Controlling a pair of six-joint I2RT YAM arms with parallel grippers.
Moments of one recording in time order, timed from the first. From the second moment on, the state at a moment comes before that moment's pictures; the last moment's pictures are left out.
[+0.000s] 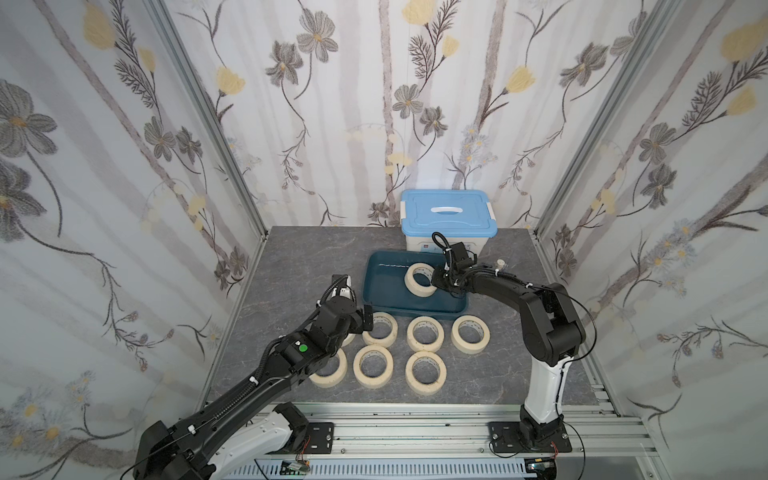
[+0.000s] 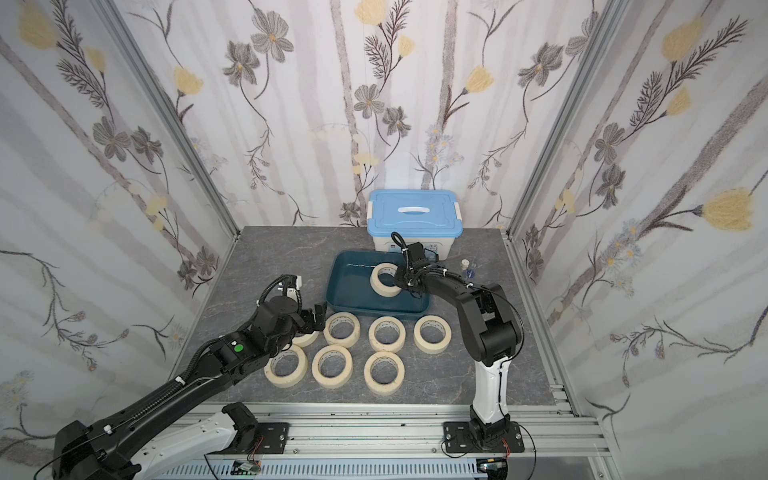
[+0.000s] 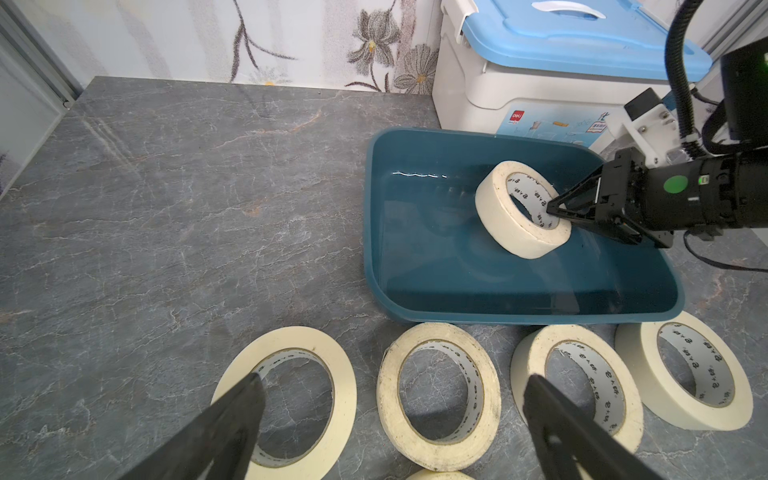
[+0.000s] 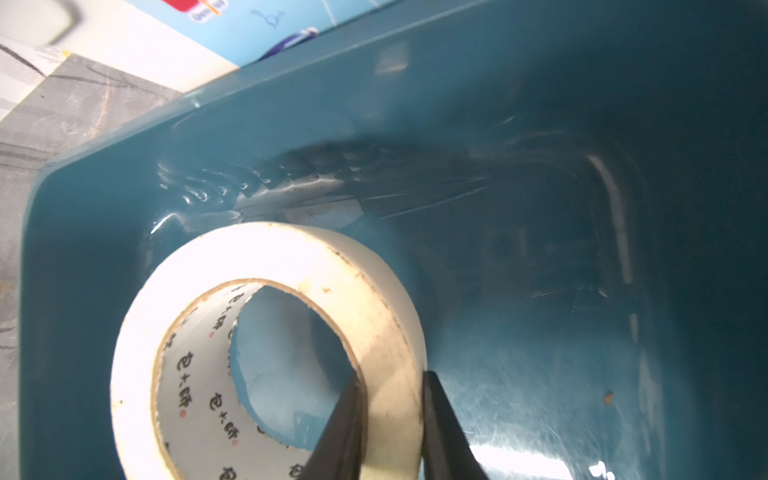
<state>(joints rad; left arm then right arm) -0.72 0.95 0.73 -0.35 -0.39 -0.43 0.39 1.94 1.34 -0.30 -0.04 0.70</state>
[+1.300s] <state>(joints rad) -0.72 1.05 0.78 -0.27 -0.39 -0.40 0.44 1.10 0.87 -0.74 0.03 0.50</state>
